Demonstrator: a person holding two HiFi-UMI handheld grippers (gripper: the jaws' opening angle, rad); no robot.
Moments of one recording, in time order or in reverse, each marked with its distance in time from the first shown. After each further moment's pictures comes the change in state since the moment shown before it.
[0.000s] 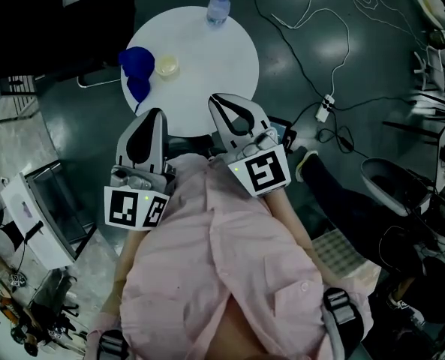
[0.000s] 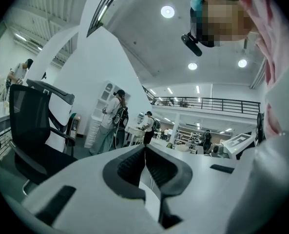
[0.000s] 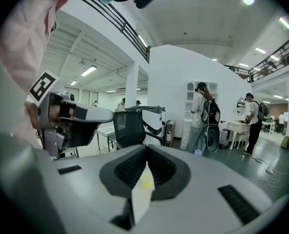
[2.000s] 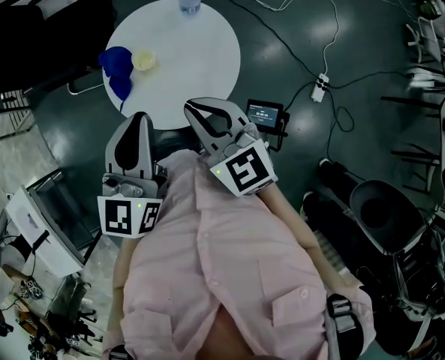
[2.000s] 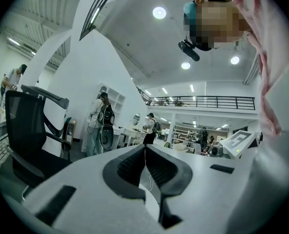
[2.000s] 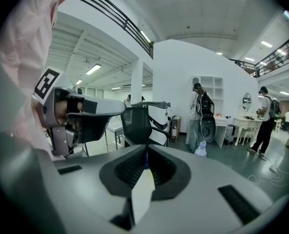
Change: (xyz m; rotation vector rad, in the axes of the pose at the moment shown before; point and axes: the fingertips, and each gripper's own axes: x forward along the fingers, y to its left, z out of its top) left arm -0.009 -0.037 -0.005 0.063 -0.013 -0.037; right arm -0.029 0.026 -0.020 0.017 0.068 0.070
